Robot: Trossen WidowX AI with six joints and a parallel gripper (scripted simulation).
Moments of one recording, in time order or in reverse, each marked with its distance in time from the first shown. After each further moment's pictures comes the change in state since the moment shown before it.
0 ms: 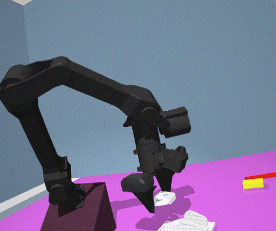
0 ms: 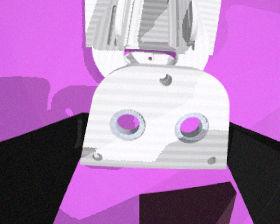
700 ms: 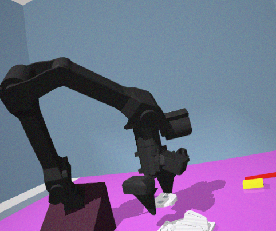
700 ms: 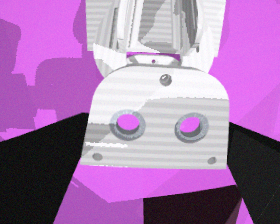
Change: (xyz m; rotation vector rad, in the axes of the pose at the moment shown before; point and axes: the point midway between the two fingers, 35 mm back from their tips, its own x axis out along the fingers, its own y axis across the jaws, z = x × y) arm 0.005 0.002 0.001 0.016 -0.004 0.008
